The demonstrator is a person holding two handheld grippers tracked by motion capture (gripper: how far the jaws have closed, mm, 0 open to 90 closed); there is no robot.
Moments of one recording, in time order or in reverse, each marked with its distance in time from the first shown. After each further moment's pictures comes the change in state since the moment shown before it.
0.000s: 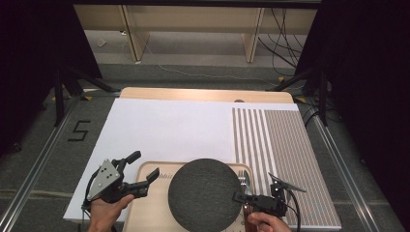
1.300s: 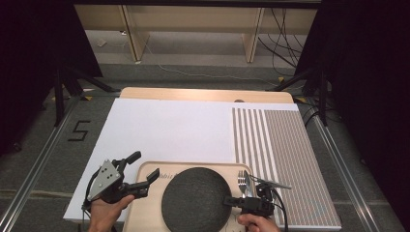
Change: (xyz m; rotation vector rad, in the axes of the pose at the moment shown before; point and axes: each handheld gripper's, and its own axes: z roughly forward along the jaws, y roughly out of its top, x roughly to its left) left arm -0.001 -0.001 0.000 0.000 -0.001 -0.004; right arm -0.003 -0.003 0.032 0.073 -0.098 -0.050
